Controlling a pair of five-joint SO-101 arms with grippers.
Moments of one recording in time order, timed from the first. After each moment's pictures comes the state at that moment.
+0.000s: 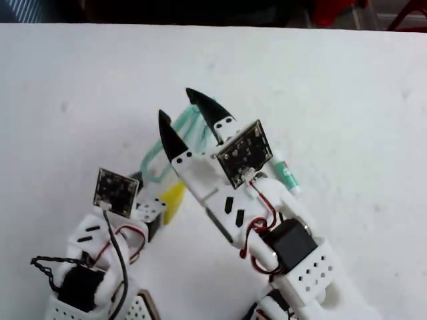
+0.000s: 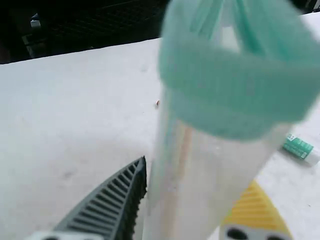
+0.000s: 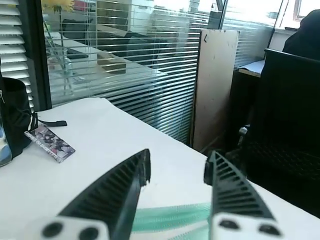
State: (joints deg) left arm 14.7 -104.7 81.1 57.1 3.4; right arm -41.8 -58.0 42.1 25.1 7.2
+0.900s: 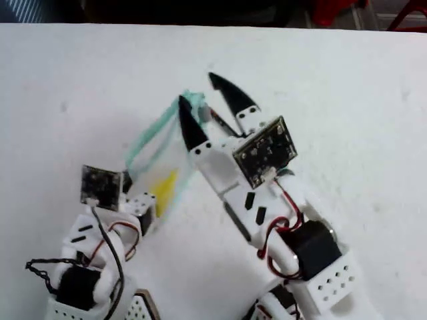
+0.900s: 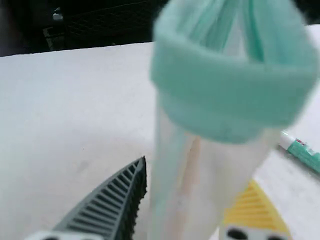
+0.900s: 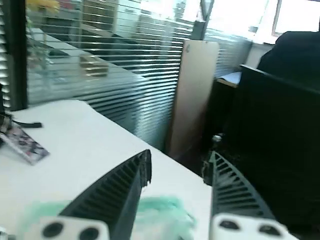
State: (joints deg) left arm 9.5 -104.7 81.1 57.1 6.0; right arm -35.6 -58.0 31.6 35.3 12.9
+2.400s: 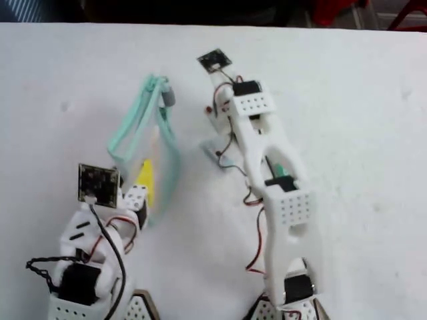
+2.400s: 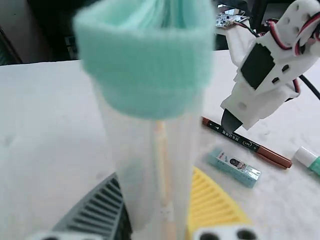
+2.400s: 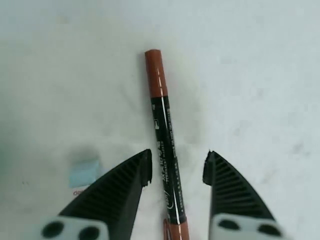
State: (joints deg) left arm 5.8 -103.9 83.2 51.3 4.3; right arm -17.2 43.5 -32.4 69.9 18.9
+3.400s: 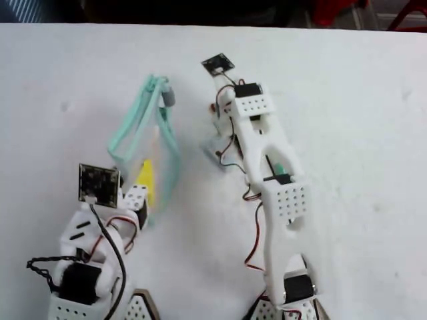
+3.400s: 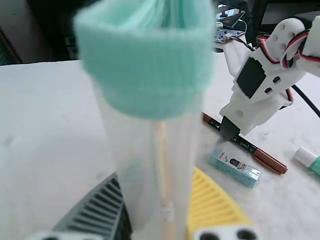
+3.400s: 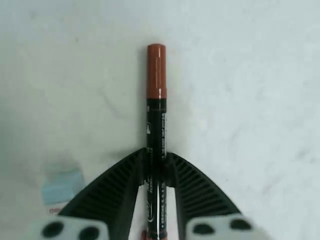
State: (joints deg) left arm 5.8 -103.9 83.2 51.2 4.2; right arm -17.0 50.5 -37.1 69.9 18.9
